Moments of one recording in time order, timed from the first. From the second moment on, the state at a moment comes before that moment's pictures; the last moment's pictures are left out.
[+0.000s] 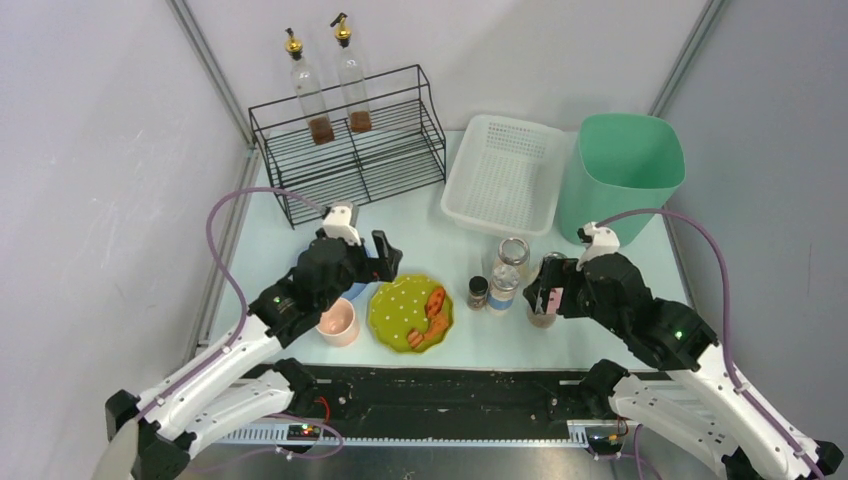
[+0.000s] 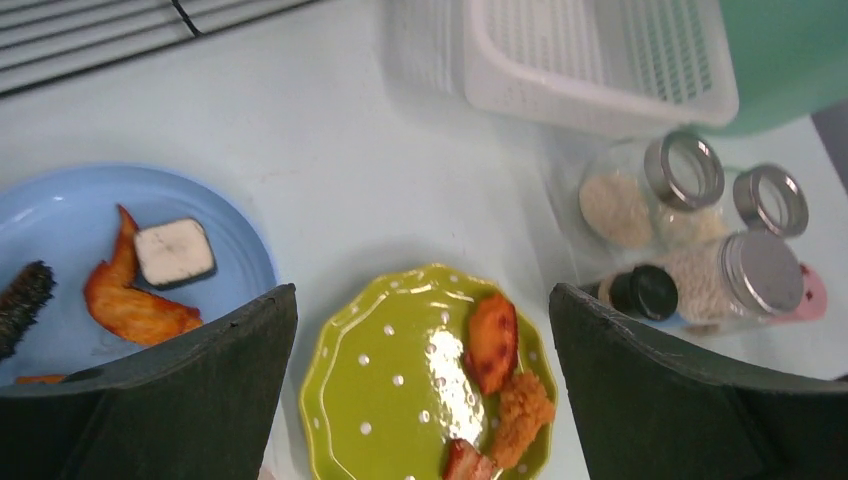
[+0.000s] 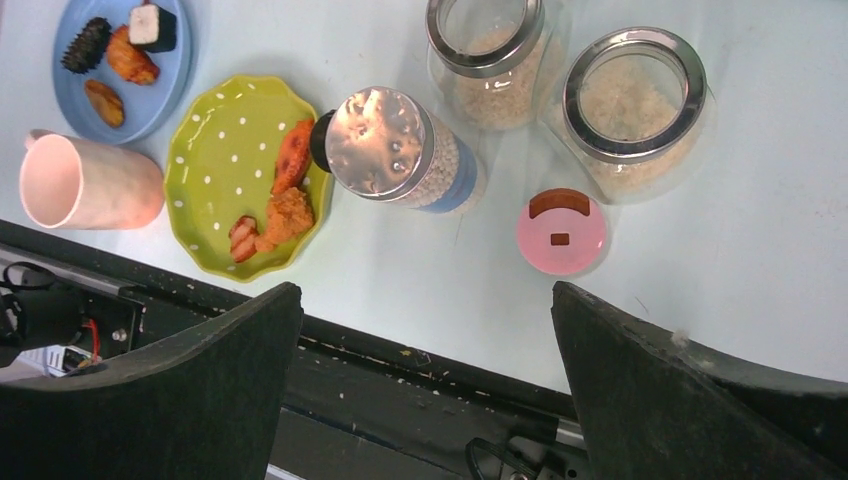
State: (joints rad) left arm -0.69 0.80 0.70 -0.27 -0.28 -0.46; right arm 0.75 0.61 0.91 -0.94 0.24 0.59
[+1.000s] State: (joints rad) left arm -1.11 1.51 1.25 -0.31 -0.13 -0.39; right arm 0.71 0.55 0.91 -1.03 0.46 0.68
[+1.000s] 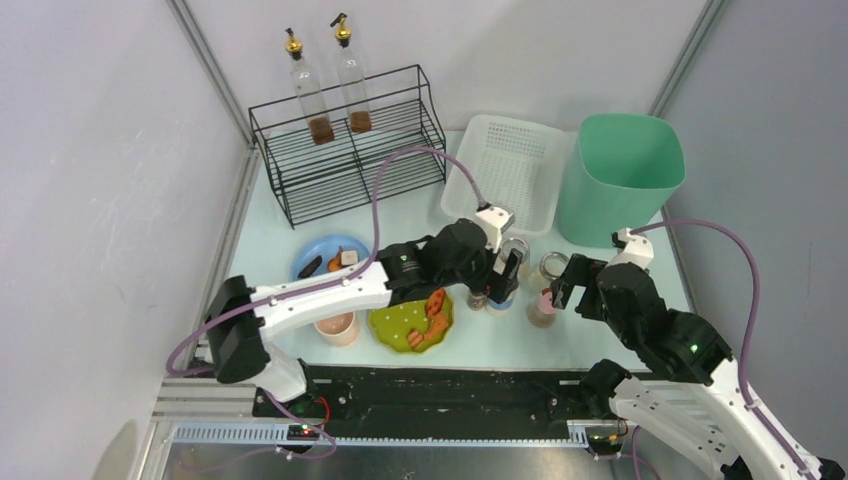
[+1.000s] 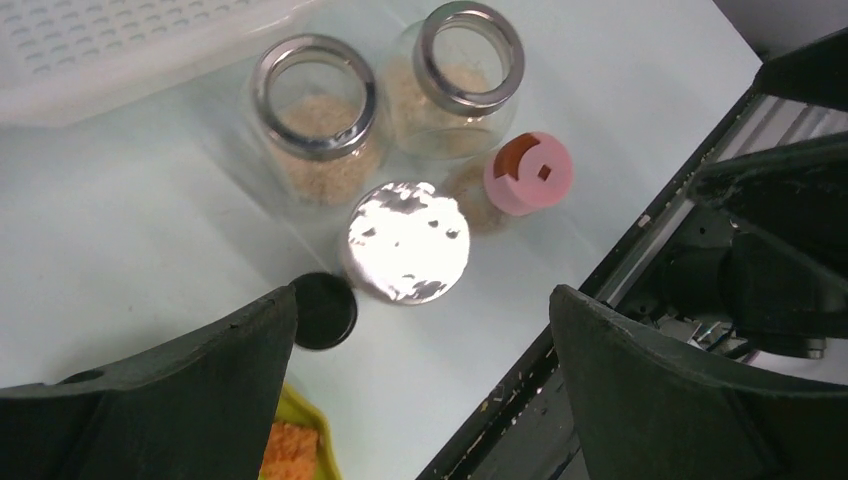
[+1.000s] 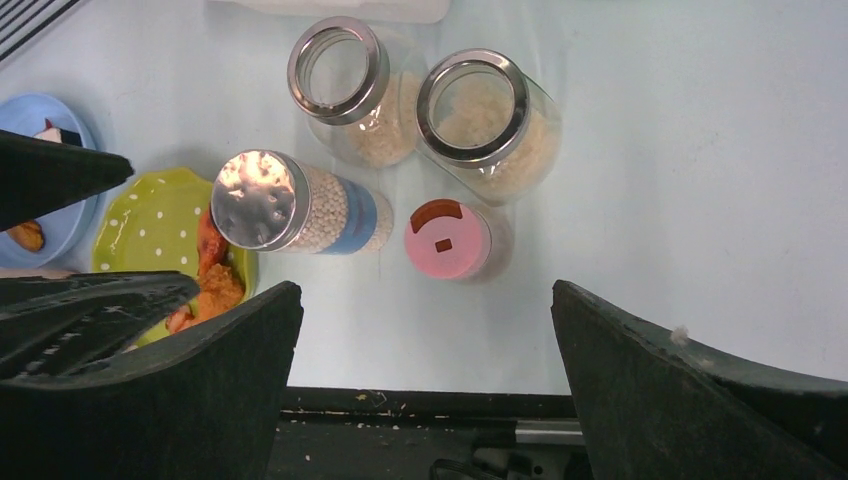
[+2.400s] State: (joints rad) left arm -1.25 1.68 1.09 0.00 -0.51 -0.34; right arm 0.70 0.50 0.91 -1.07 0.42 0.73
